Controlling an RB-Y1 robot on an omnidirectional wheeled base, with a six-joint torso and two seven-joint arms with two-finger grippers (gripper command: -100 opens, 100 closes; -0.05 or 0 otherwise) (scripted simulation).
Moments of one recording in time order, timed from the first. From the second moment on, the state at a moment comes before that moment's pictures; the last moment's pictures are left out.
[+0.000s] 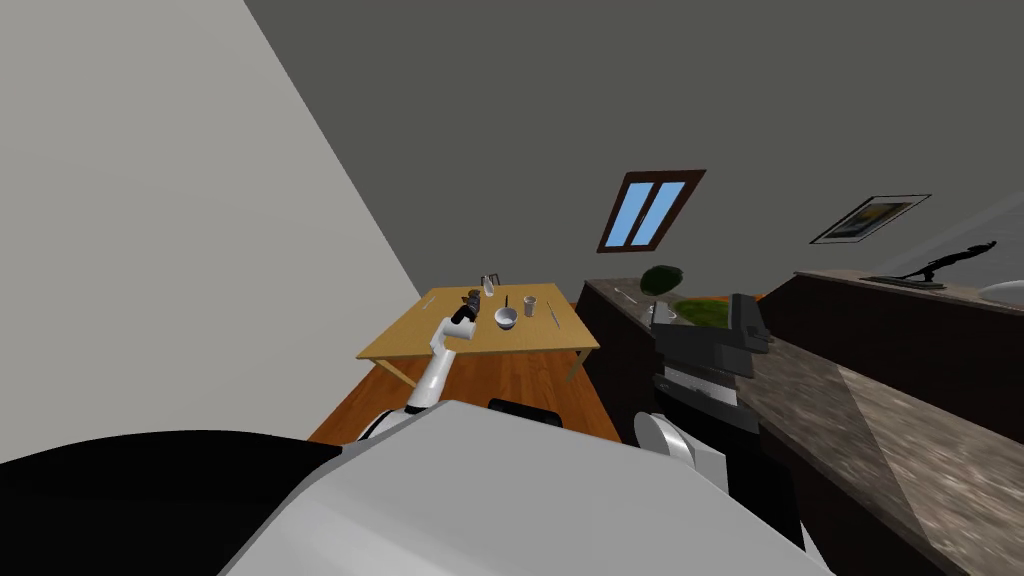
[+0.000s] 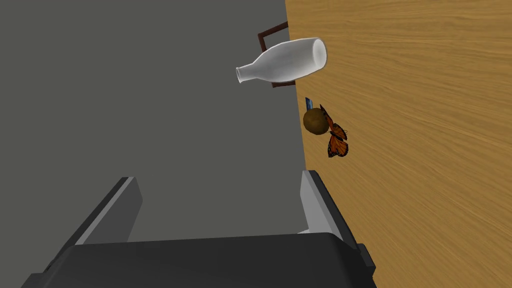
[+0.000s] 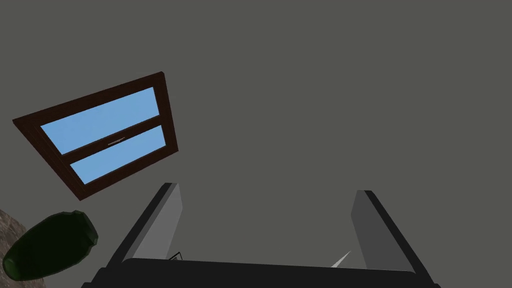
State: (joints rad) left arm -0.14 0.19 0.10 -1.71 -0.09 0.53 0.08; right arm 0.54 0.03 -0.06 -2.40 -0.12 -0.43 -0.13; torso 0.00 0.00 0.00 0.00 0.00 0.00
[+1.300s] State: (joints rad) left arm -0.30 0.17 0.19 -1.49 -0.14 0.86 0.11; right arm 0.54 0.03 -0.06 -2.40 -0.12 -0.43 -0.13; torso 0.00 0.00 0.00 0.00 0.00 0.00
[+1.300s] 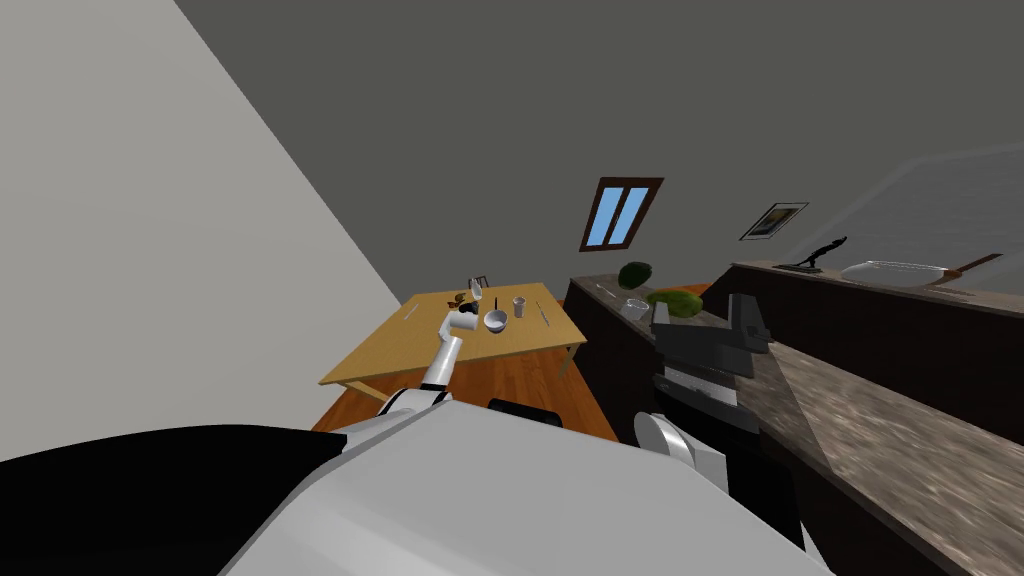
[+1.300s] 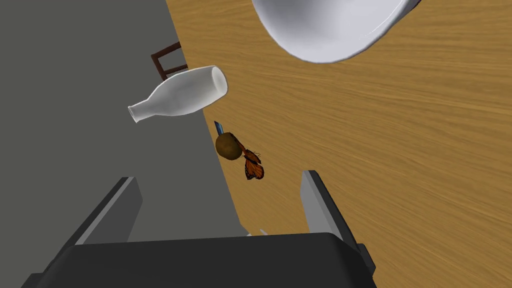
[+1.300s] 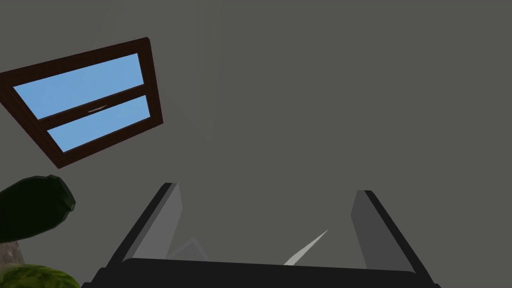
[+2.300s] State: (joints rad) left arm -0.39 0.13 0.26 -1.33 -0.17 1.09 0.12; right arm 0.54 0.03 -0.06 -2.40 -0.12 -0.43 -0.13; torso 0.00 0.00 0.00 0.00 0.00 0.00
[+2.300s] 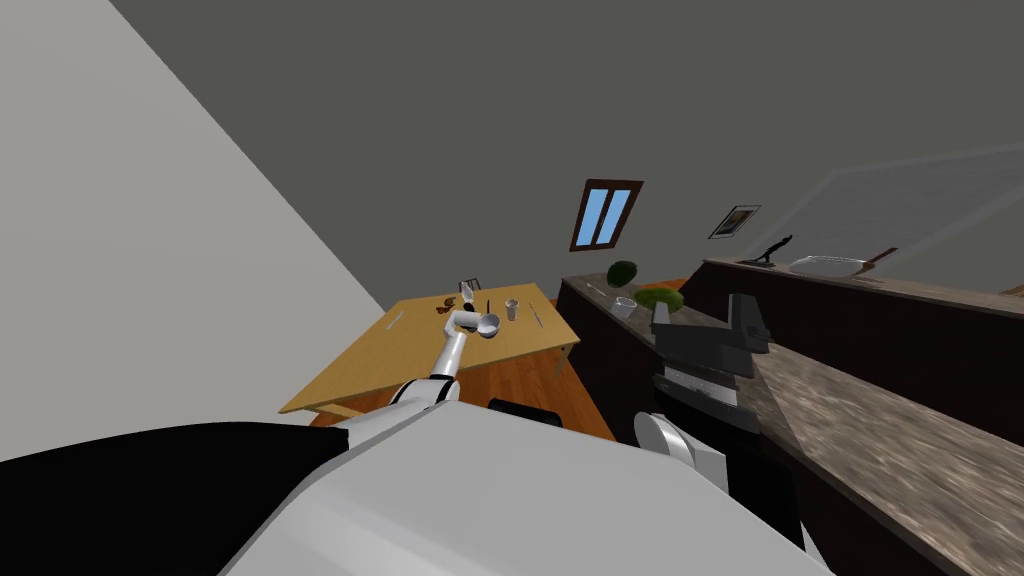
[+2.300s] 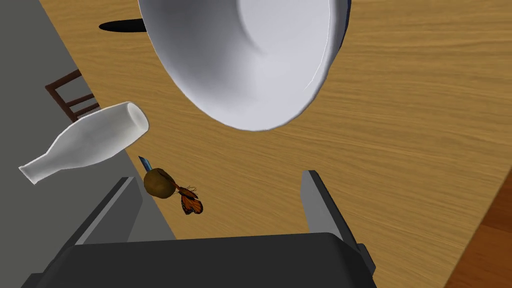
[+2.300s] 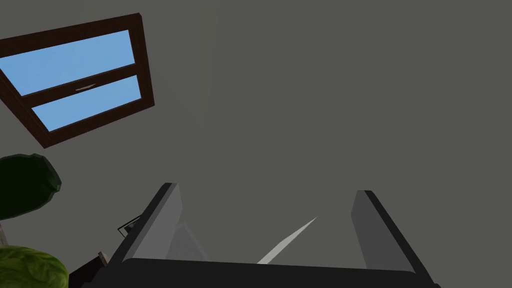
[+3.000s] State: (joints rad) left arm -0.43 0.07 0.31 -1.20 -0.20 1.22 0.13; right arm 0.54 0.03 -0.06 -2.40 -0.12 -0.43 -0.13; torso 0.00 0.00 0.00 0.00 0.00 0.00
